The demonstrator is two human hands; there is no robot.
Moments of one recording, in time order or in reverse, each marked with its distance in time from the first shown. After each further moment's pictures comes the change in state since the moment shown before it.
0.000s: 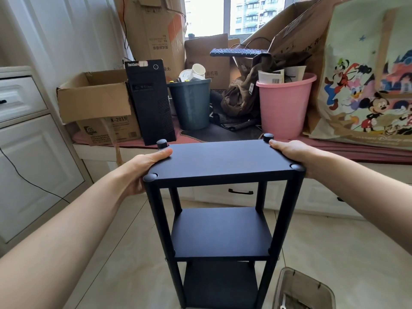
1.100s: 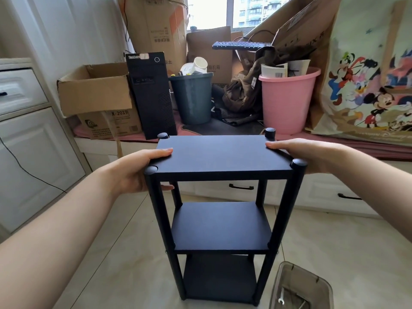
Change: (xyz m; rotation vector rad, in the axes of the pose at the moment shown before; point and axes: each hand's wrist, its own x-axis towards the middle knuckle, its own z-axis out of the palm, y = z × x) left_hand -0.006 -0.006 -0.013 0.006 -0.091 -0.046; right_hand 0.009 0.005 -0.021 -0.009 -0.408 0.137
